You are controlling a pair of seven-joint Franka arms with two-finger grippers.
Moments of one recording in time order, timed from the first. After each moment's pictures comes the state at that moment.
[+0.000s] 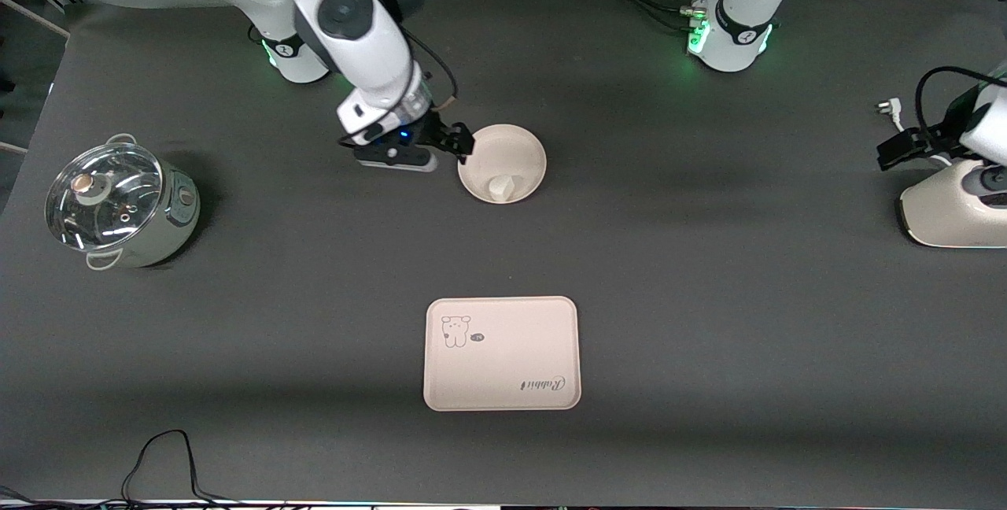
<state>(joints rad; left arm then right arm) -0.04 -0.08 0.07 -1.85 0.10 1.67 -0.10 0.74 0.14 0.02 -2.06 0.10 2.29 0.92</state>
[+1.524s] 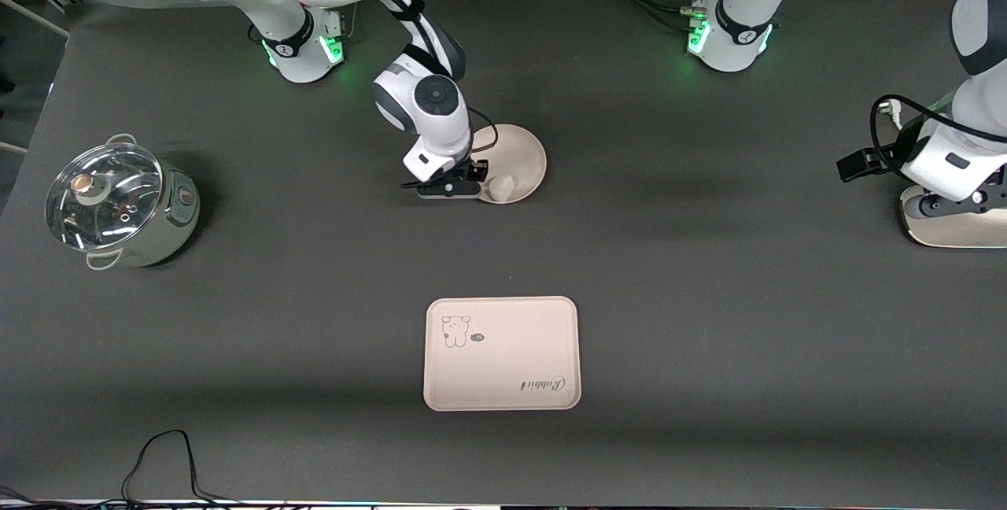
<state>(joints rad) -0.10 -0.02 0.08 -1.83 0.11 1.63 -0.17 0.81 0.43 0.01 -2.19 -0.04 2.57 0.87</state>
